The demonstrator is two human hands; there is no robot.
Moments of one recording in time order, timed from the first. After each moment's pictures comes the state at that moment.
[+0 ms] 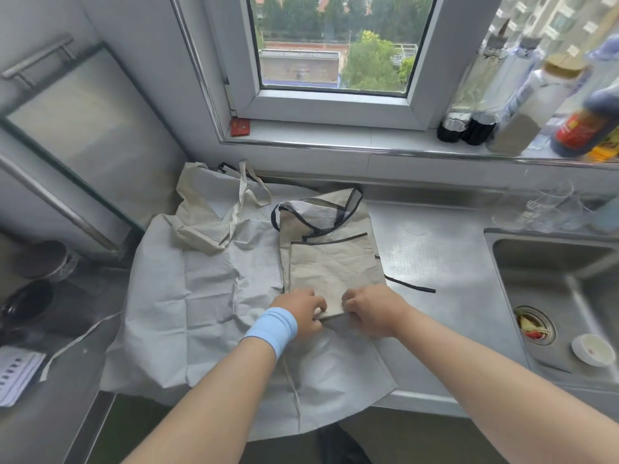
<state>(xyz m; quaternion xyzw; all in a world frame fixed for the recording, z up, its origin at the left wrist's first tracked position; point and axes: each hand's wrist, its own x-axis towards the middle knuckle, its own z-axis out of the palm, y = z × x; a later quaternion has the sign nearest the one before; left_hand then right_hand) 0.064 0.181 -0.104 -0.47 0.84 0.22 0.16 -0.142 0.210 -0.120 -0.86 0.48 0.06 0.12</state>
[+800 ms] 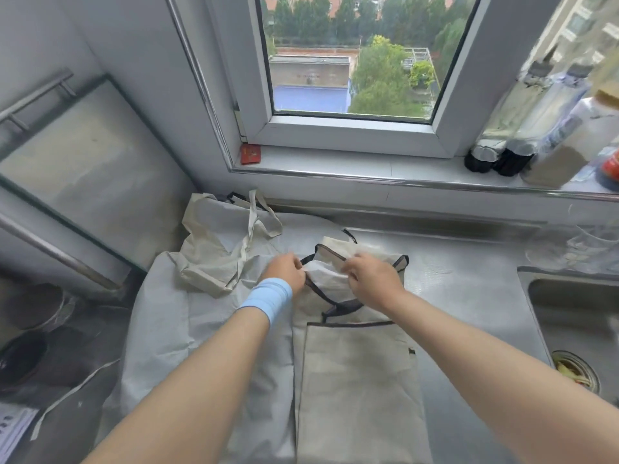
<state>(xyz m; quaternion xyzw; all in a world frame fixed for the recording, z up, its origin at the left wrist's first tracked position) 0.072 0.034 -0.068 -0.69 0.65 0.30 -0.04 -0.122 0.076 -0.081 -0.72 0.67 -0.10 0.19</state>
